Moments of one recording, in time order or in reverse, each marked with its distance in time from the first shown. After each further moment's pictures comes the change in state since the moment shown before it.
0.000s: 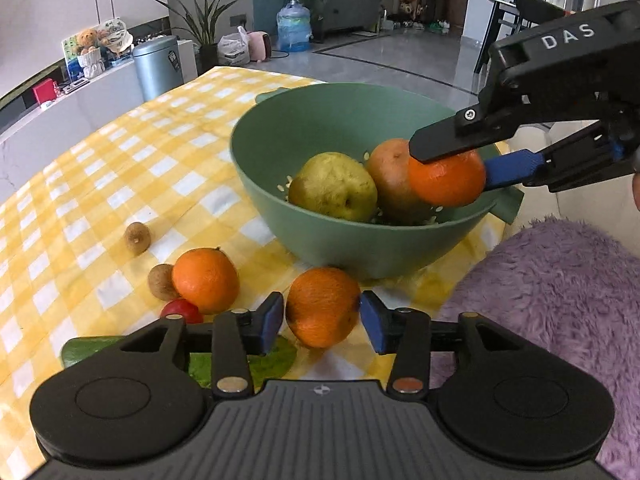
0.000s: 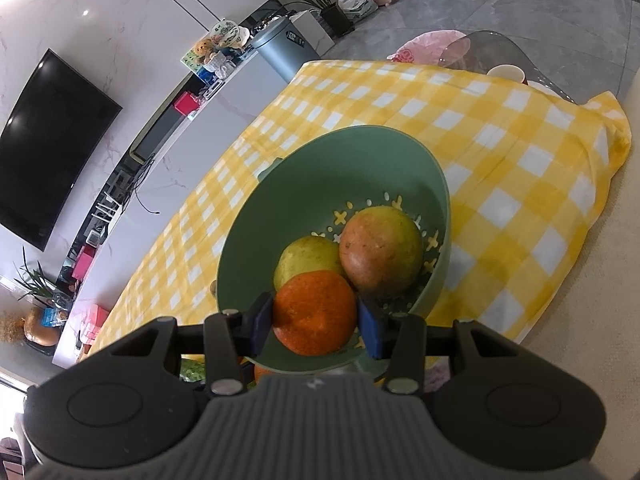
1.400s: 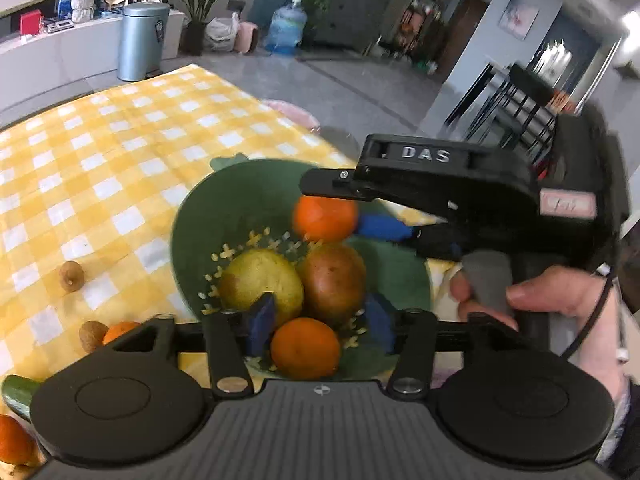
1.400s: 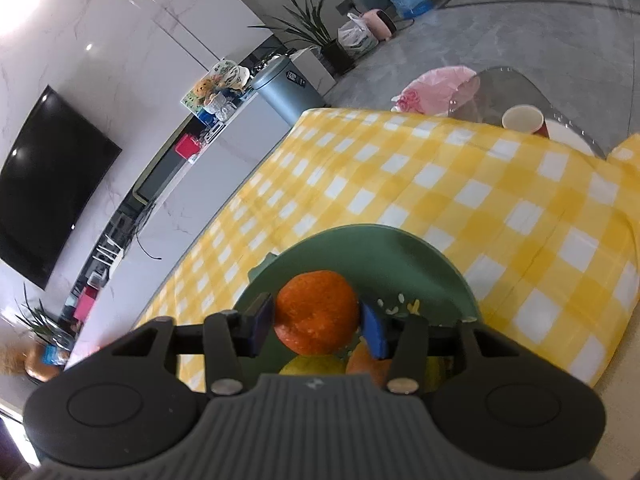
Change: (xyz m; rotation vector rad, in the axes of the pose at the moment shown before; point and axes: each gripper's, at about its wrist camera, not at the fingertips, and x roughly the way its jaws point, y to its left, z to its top) left arm -0.010 0.022 0.063 -0.247 -0.024 -0.248; right arm 0.046 -0.006 0.056 0.037 -0.119 0.037
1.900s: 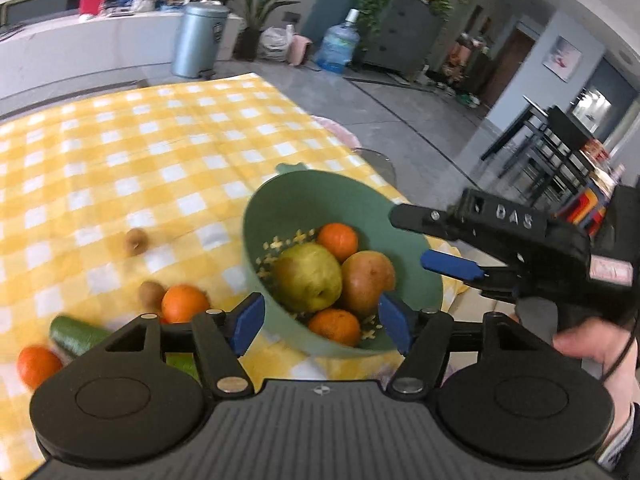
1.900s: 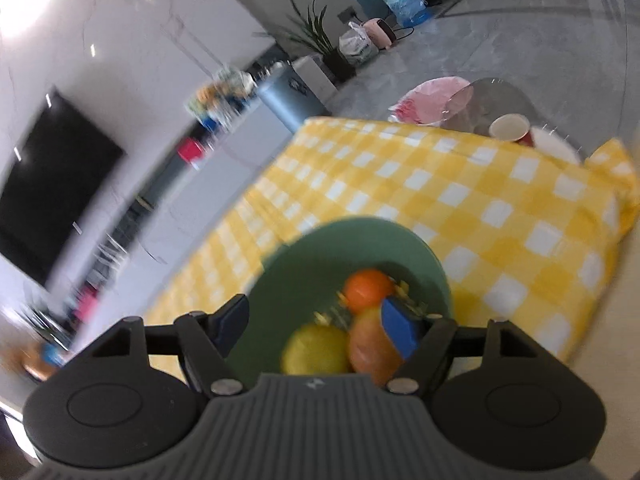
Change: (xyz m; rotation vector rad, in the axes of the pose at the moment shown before) left arm -0.046 0.009 -0.008 -0.145 -0.047 0.120; right arm -0.046 0.013 -0.015 -0.058 -0.024 -0.046
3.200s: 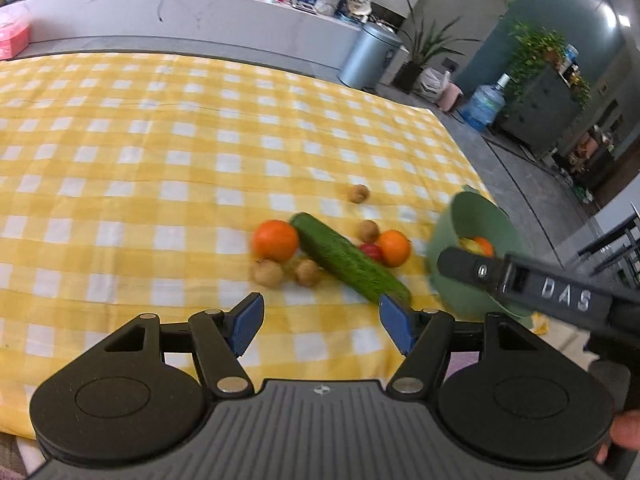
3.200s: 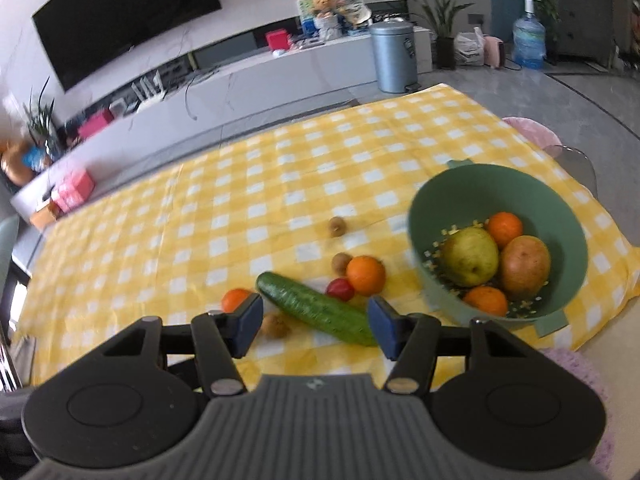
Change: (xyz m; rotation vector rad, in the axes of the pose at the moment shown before) left arm -0.127 0.085 -0.083 -0.369 -0.104 0.302; right arm -0.040 0.184 -0.127 -0.532 0.182 -0.036
